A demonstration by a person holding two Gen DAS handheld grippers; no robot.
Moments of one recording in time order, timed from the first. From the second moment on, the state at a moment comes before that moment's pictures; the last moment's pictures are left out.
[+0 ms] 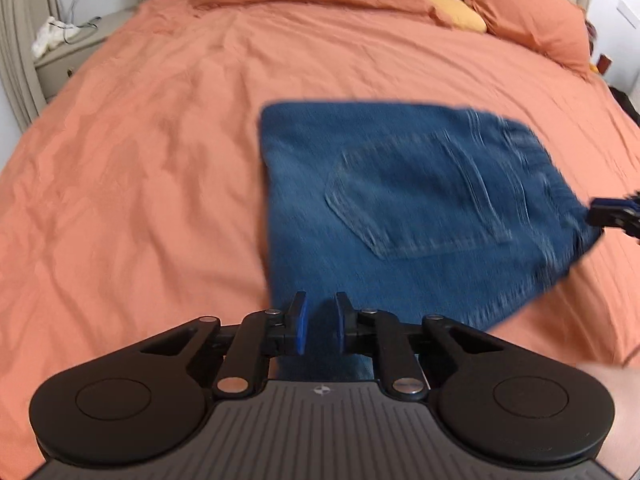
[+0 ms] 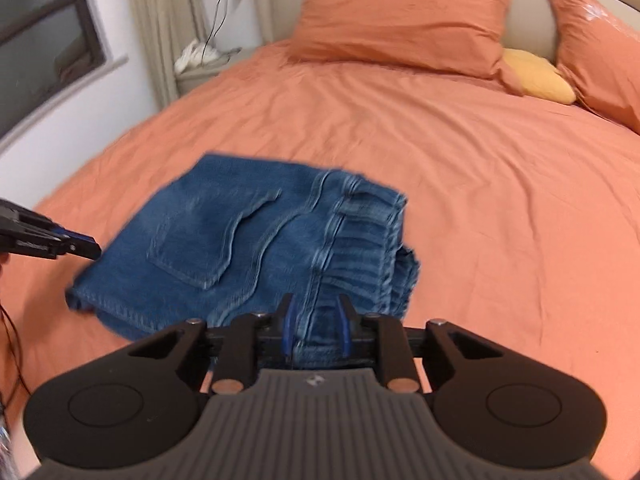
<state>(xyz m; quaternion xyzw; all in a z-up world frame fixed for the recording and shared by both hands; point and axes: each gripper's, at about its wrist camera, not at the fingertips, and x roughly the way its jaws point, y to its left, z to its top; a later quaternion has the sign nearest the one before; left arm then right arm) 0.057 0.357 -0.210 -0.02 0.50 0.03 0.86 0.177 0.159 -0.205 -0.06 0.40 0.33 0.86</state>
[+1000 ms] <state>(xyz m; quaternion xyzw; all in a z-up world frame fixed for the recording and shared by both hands) -0.008 0.208 -0.039 0.07 0.28 0.22 0.93 0.089 0.066 -0.067 -0.02 0.27 0.27 0.92</state>
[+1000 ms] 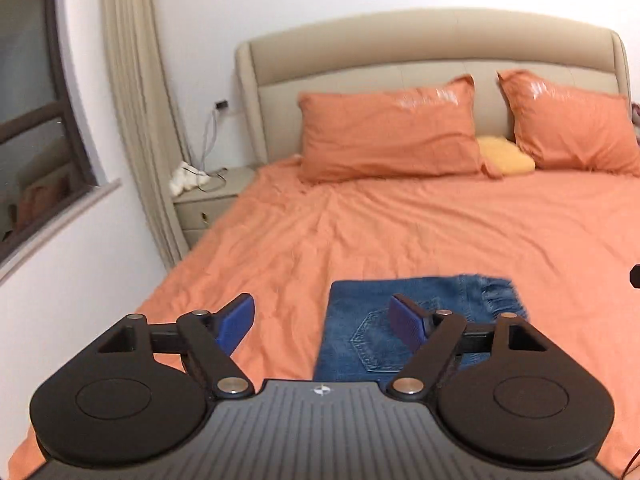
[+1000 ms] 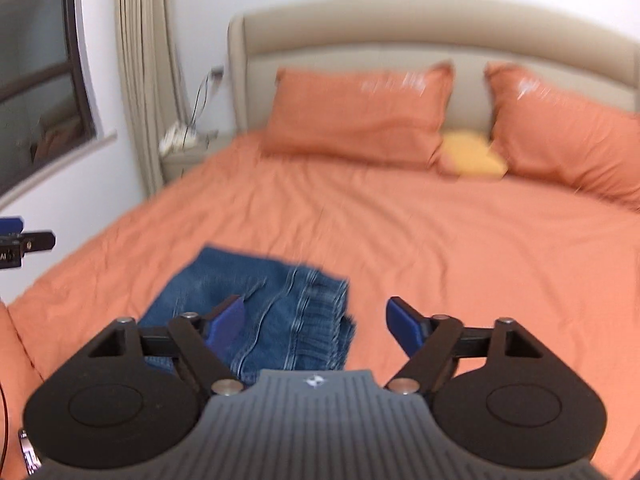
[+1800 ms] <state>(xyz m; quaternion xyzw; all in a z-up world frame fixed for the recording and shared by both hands) -0.038 0.166 -0.116 0.00 0.39 0.21 0.90 0.005 0.046 -0.111 0.03 0.31 0.23 0.92</state>
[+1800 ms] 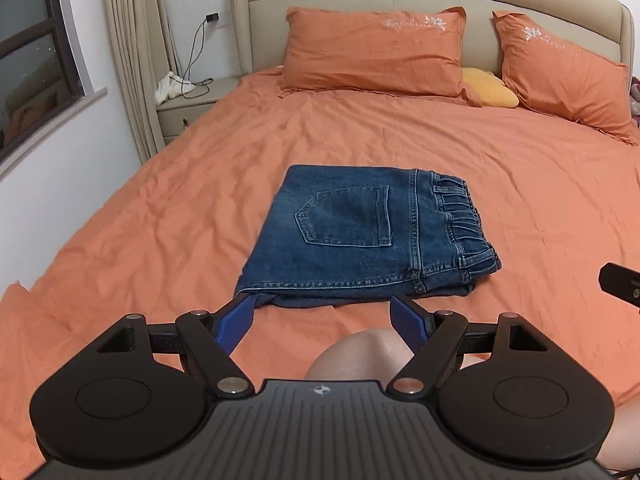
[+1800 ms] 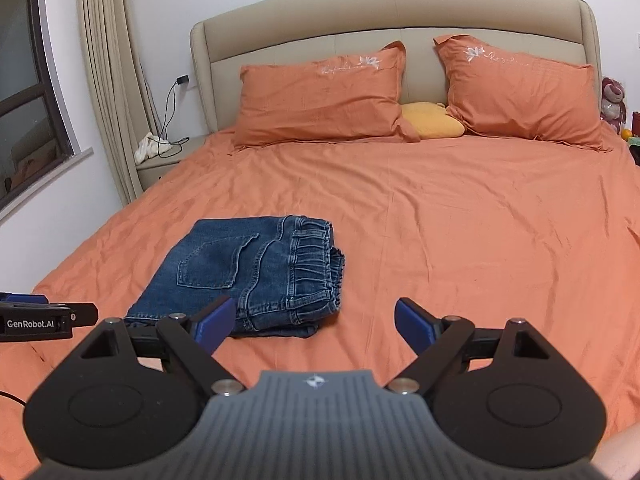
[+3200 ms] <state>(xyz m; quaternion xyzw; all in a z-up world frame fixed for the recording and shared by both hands) -0.046 0.172 -0.097 0.00 0.38 0.20 0.90 0.010 0.040 -0.109 0.05 0.30 0.21 0.93</state>
